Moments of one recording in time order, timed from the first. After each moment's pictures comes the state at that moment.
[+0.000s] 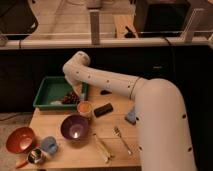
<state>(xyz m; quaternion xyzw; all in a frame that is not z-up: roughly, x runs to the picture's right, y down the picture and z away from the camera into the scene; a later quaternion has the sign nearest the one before) -0.213 -0.036 0.850 -0.08 -0.20 -0.30 0.93</state>
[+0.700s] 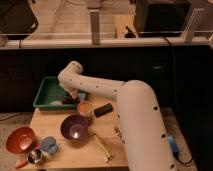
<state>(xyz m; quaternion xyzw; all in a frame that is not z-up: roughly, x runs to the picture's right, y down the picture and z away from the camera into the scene) -0.244 -0.002 0.918 -0.08 -0.21 -0.38 0.90</state>
